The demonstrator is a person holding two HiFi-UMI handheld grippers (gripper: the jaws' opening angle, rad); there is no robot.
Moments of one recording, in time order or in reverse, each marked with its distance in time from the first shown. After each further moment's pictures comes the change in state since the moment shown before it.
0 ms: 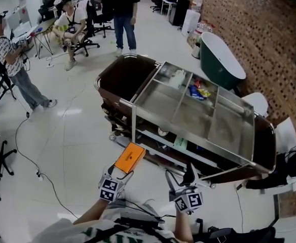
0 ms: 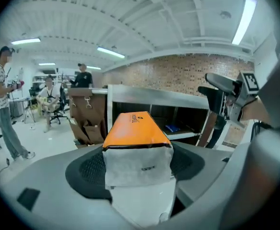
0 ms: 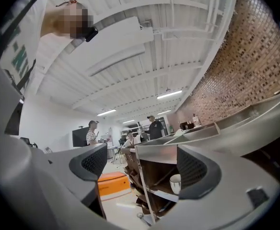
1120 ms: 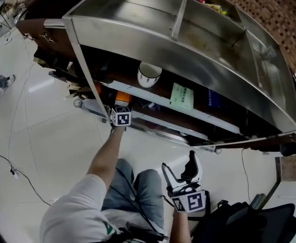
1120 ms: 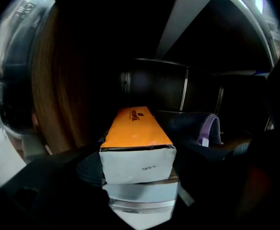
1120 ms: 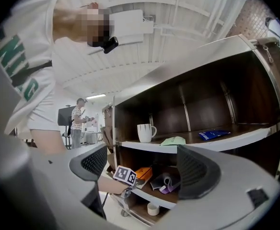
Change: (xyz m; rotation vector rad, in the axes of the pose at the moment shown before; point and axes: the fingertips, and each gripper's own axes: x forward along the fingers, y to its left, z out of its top) left arm 0.541 0.112 -0.251 -0.077 0.039 0.177; right arm -0.040 -0.128 -0.283 -0.152 0.058 -0.170
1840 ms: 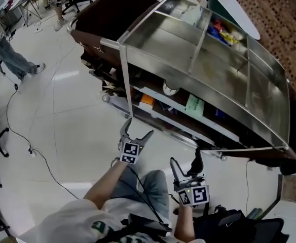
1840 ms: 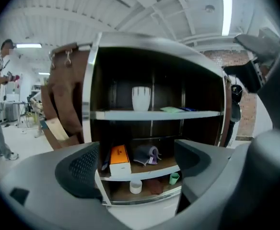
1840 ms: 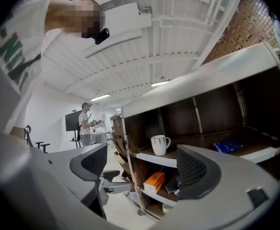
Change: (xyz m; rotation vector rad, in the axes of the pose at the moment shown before) left arm -0.293 -0.057 0.087 0.158 -0.236 -0.174; right arm 0.005 0.045 0.103 0.083 0.069 0.090
